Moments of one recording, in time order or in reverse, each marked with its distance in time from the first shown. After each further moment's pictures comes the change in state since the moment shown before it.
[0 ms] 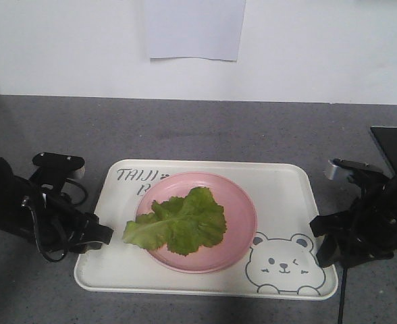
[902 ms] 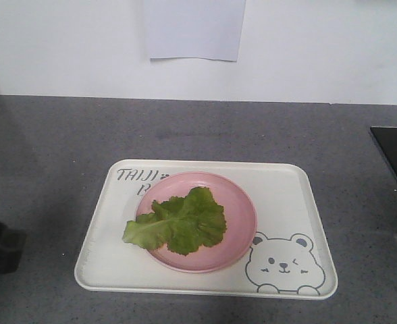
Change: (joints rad) left arm 0.000 -0.591 0.091 0.239 0.239 -0.158; right arm 0.000 -0.698 -0.001 -0.287 0.121 0.116
